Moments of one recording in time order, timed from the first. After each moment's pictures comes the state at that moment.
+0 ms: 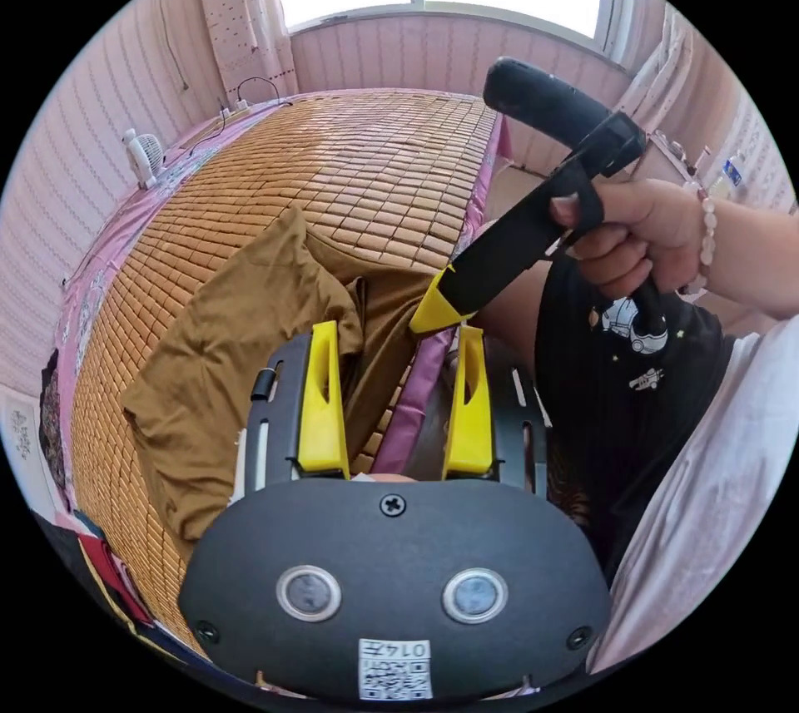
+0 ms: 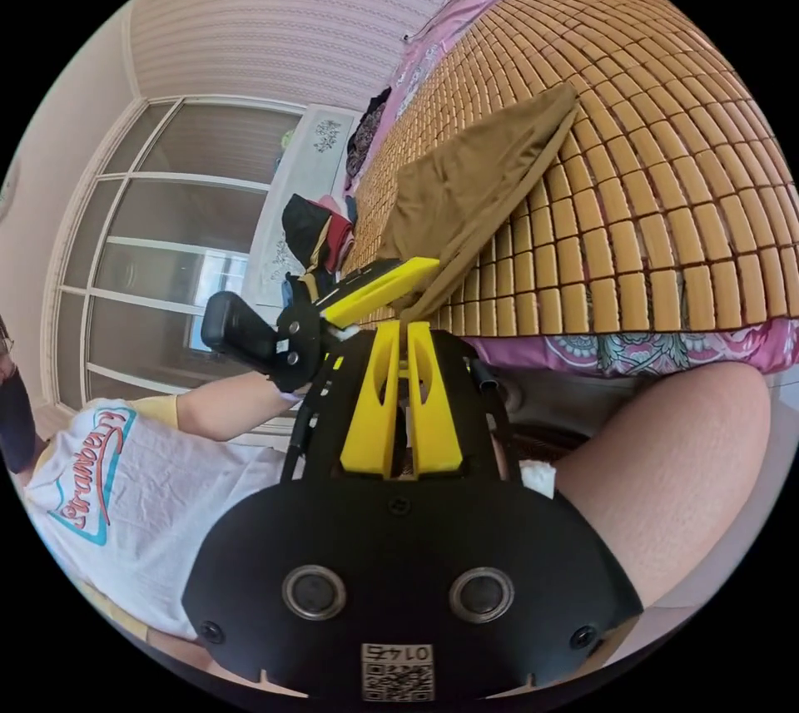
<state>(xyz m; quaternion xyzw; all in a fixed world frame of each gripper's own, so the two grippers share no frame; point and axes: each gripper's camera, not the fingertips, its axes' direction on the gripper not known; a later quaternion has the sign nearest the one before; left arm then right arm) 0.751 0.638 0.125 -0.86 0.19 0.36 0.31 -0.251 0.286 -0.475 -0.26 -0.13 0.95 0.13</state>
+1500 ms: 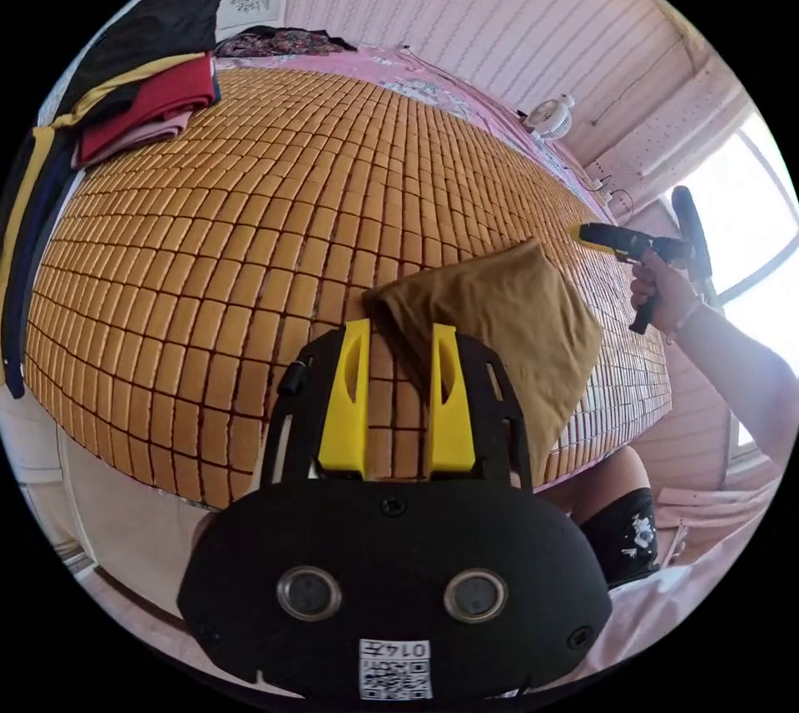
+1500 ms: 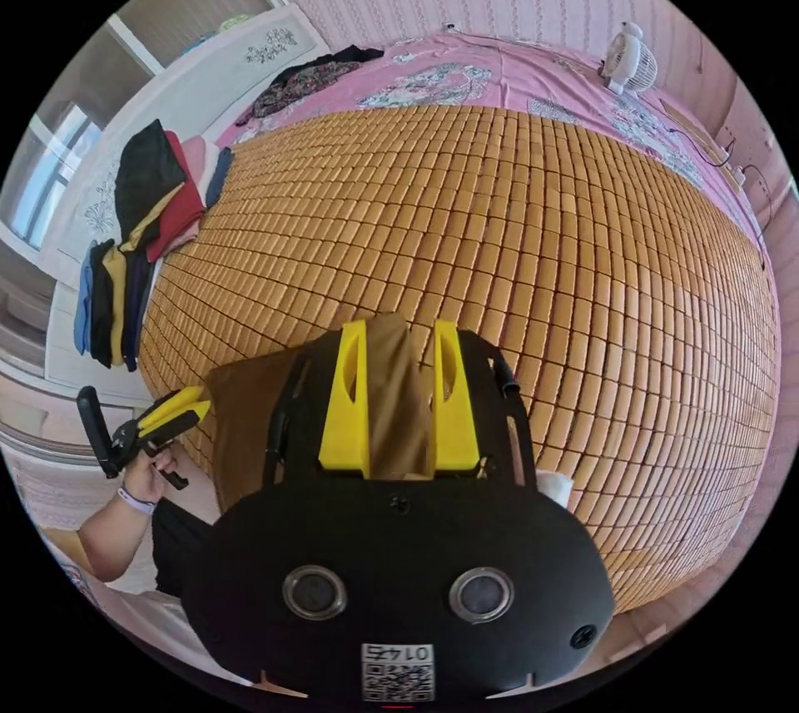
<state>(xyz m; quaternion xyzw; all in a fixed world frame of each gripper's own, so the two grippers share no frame) 0.392 0.407 0.076 -0.75 -0.34 0.15 0.54 -0.299 0.459 -0.081 -0.58 -0.16 0.74 0.31</state>
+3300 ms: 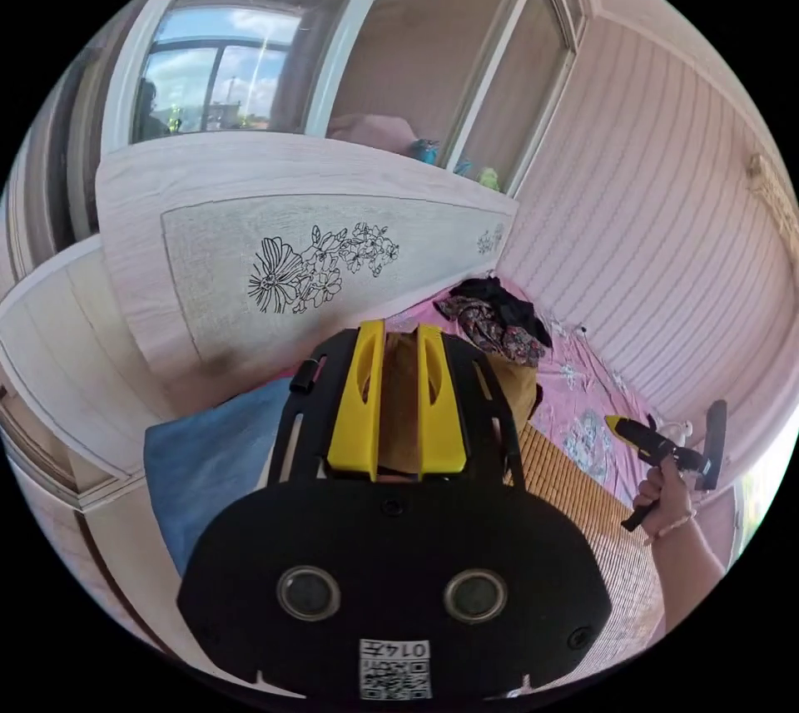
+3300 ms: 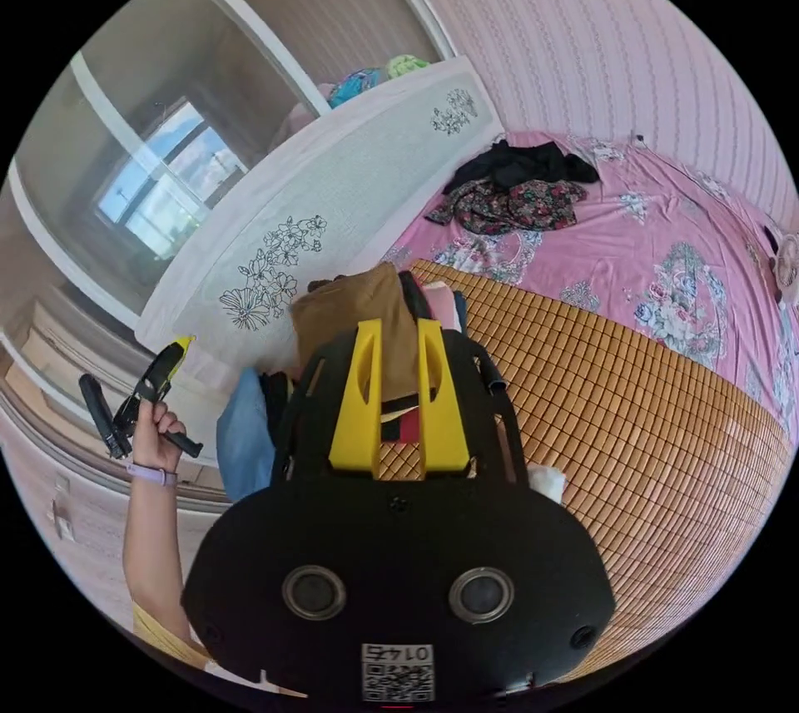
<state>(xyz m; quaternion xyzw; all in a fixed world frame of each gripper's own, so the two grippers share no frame) 0.131 -0.163 0.205 -0.41 -0.57 0.19 0.69 -0.427 0.501 0.485 -0.77 -0.20 0.39 0.46</state>
